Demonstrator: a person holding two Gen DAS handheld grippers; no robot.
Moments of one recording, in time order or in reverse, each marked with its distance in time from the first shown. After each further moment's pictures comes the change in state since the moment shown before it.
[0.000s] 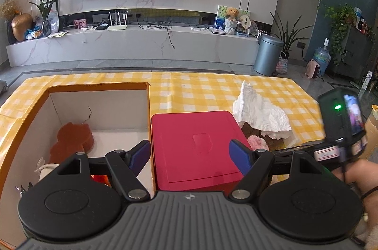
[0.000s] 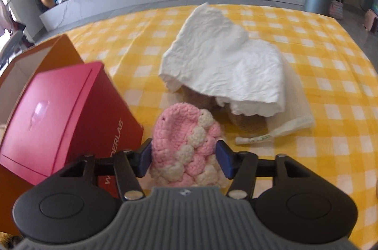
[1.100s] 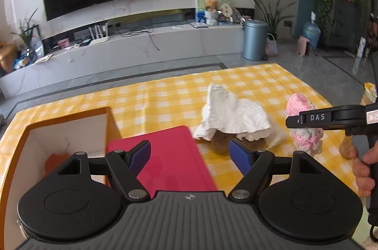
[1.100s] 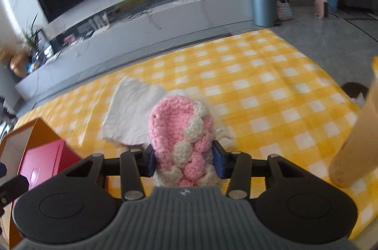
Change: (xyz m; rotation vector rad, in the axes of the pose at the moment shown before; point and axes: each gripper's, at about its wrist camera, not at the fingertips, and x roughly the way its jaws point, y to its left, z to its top) left arm 0.021 -0.076 0.024 0.190 0.033 0.009; right arm -0.086 -0.091 -0.006 0.311 -0.225 -0.089
